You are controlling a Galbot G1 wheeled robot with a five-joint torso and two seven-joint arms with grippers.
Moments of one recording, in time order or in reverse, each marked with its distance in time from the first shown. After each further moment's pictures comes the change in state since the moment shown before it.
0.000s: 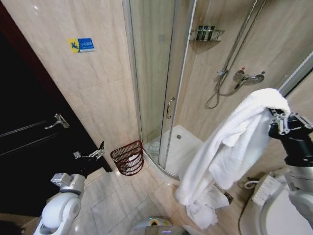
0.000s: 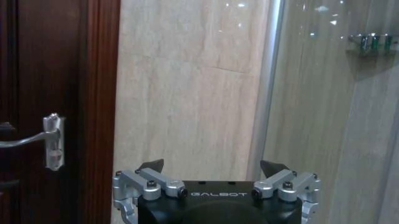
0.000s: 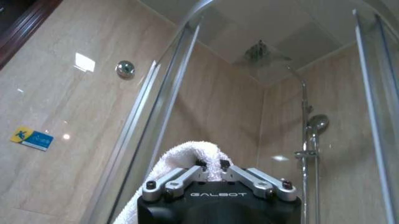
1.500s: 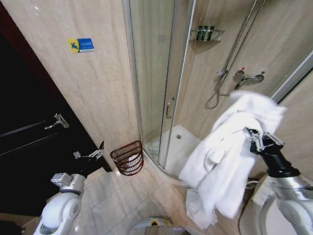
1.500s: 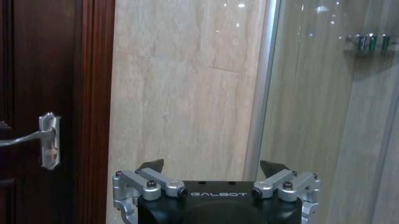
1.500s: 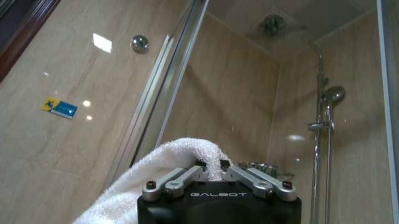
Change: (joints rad) left arm 0.000 0.000 0.000 0.000 0.000 0.000 0.000; right arm -0.034 0.060 -0.093 -0.117 -0.076 0.090 -0.153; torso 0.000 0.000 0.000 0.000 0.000
